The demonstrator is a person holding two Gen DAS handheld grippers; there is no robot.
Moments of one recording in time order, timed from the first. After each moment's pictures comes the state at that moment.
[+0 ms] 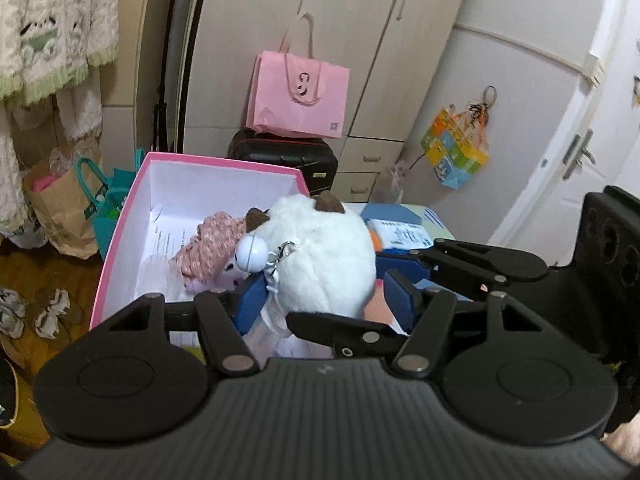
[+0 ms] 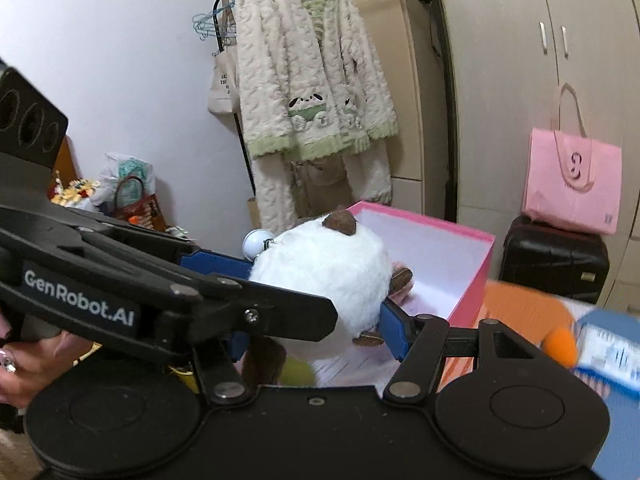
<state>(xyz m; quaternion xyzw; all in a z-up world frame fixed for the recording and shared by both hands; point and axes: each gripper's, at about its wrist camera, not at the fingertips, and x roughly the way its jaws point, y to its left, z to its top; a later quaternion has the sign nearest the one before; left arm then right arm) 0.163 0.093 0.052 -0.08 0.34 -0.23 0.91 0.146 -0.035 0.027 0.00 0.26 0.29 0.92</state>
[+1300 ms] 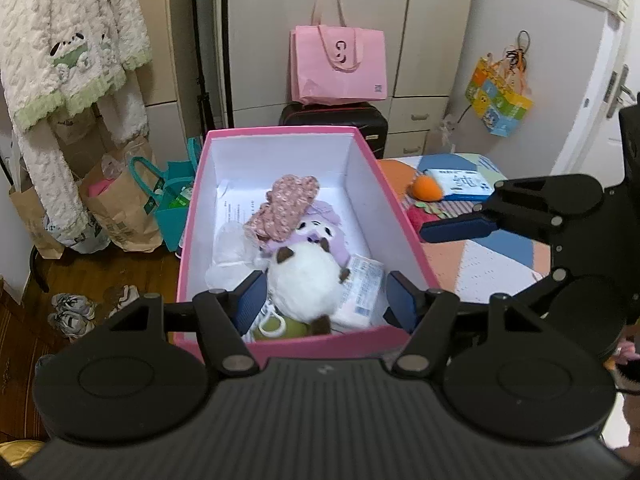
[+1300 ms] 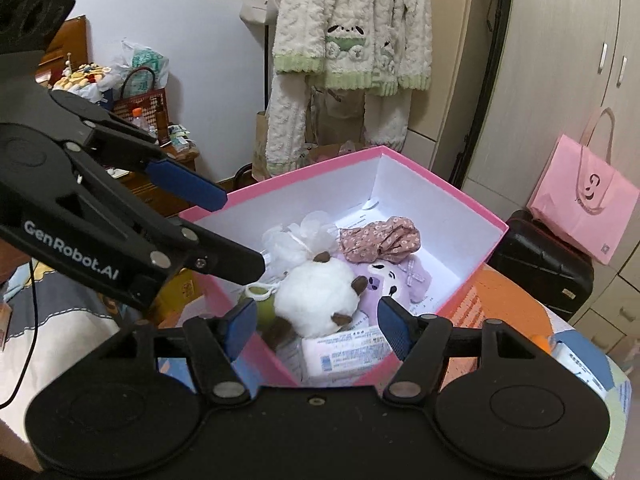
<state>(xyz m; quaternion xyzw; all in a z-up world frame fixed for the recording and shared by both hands) 0.130 0.111 0.049 0.03 0.37 -0.17 0.91 0.119 -0.006 0.034 -0.15 0.33 0.30 0.88</state>
